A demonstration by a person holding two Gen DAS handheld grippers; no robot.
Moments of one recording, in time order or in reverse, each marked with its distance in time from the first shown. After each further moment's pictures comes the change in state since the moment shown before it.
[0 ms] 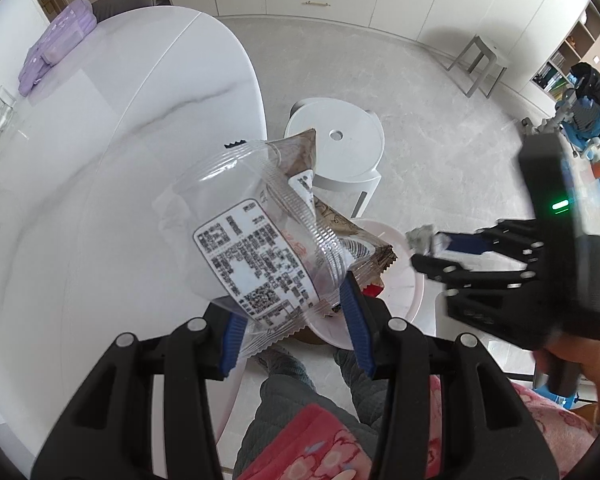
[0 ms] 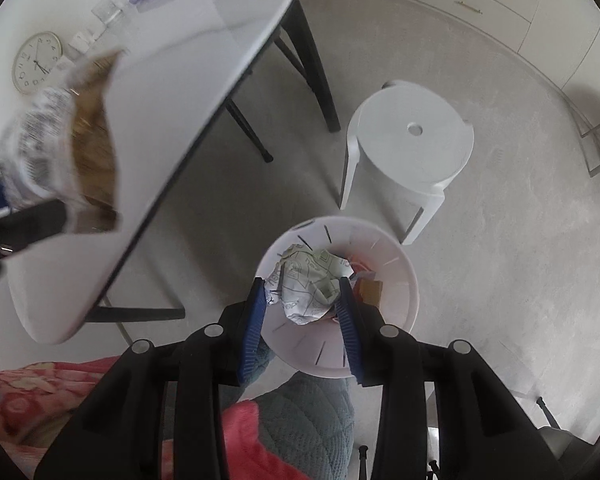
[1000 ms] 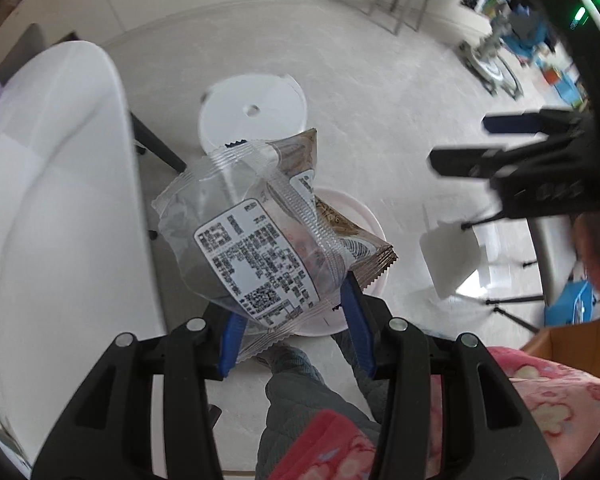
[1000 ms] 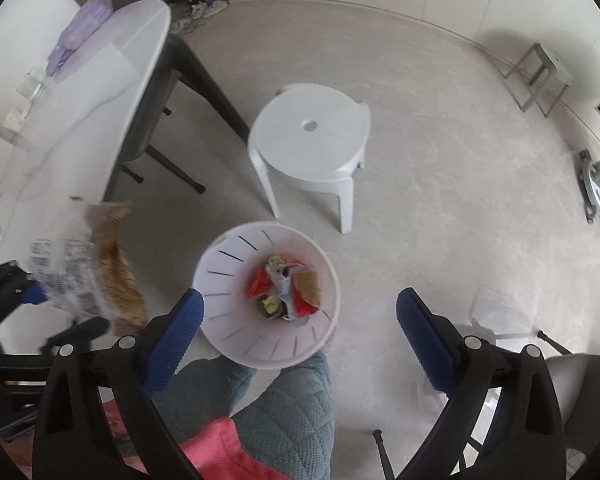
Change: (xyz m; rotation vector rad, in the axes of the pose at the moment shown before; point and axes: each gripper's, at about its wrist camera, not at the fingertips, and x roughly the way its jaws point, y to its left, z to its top) left arm 0.062 -0.080 0.001 0.317 0.100 -0.114; right arm -0.059 -0.090 -0.024 0.286 -0.054 -0.147
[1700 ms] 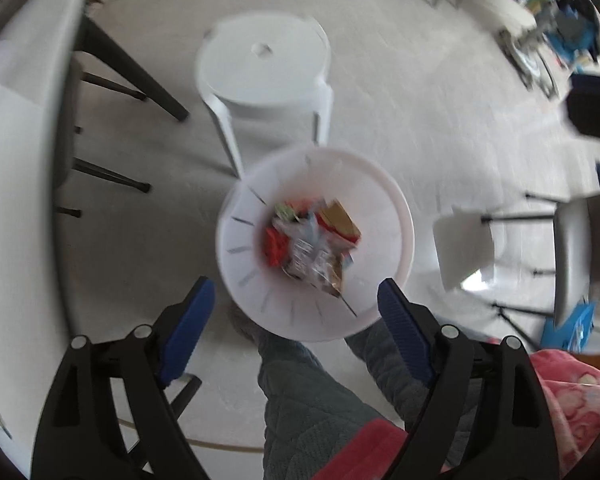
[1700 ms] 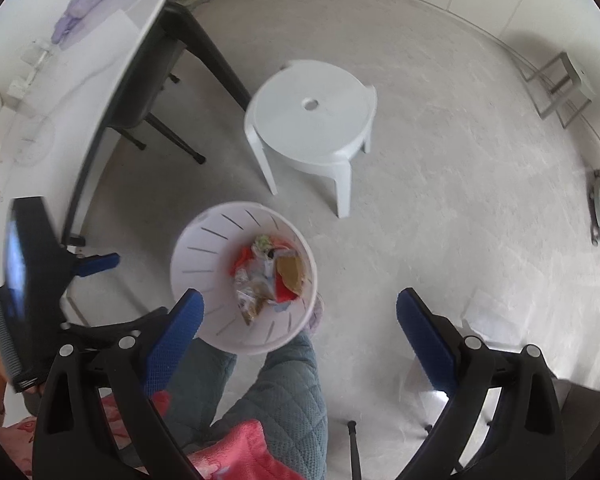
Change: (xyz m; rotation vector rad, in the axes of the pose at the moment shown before) left arm 0.082 0.002 0.006 -0.145 0.107 0.060; right arm 0.022 -0.022 0.024 -0.112 0.084 0.035
